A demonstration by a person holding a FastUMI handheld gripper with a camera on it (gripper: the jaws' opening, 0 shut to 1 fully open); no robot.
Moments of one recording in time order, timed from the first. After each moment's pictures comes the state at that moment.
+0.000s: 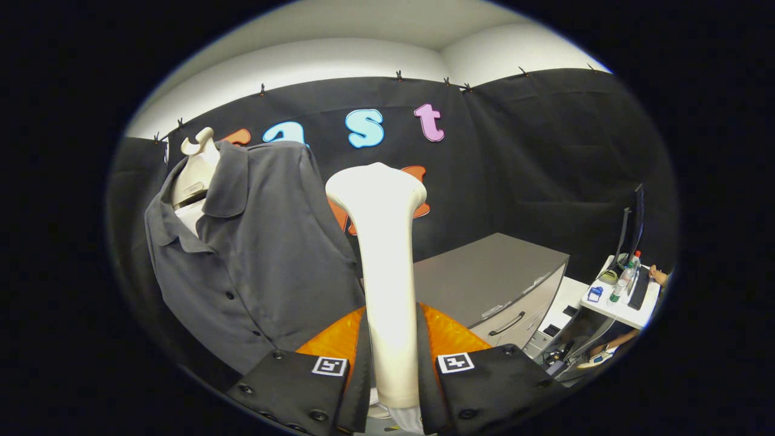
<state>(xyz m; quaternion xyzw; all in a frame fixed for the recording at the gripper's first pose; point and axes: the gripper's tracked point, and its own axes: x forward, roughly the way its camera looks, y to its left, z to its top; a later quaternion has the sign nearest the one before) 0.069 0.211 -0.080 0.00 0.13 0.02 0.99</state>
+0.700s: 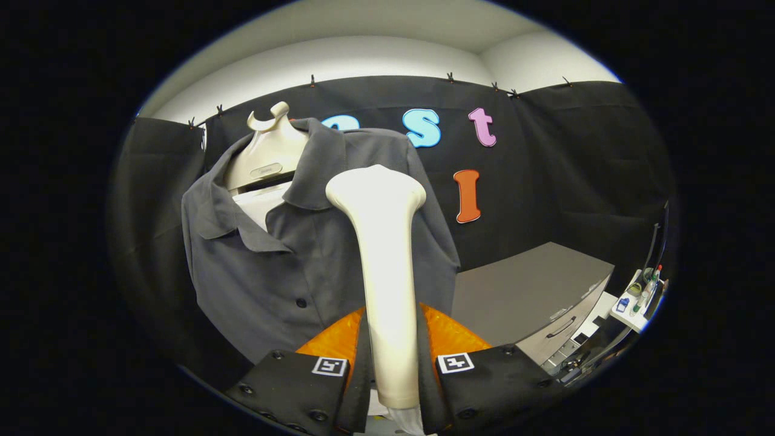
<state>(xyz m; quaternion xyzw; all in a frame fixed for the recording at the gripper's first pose) 0.083 0.351 -0.096 -0.03 0.14 0.10 0.98</state>
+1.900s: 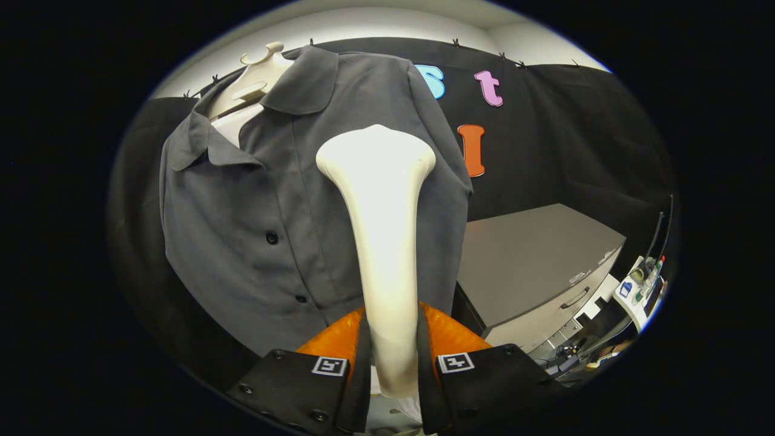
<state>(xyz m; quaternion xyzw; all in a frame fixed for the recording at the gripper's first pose) 0.090 0.337 -0.196 -0.04 0.24 0.09 0.96</state>
